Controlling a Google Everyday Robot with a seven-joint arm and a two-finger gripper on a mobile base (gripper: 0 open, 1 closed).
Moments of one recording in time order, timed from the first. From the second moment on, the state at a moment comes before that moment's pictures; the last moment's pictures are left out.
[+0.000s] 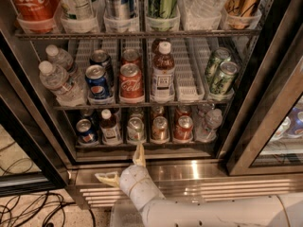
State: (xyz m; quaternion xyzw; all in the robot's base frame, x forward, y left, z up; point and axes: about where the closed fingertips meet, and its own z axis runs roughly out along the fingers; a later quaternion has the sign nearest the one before) arm 0.519 0.095 0.601 -0.28 0.71 0.11 0.64
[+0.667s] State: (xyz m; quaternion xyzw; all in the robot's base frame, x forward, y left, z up) arm 0.522 0.098 0.599 -0.27 0.70 0.11 0.65
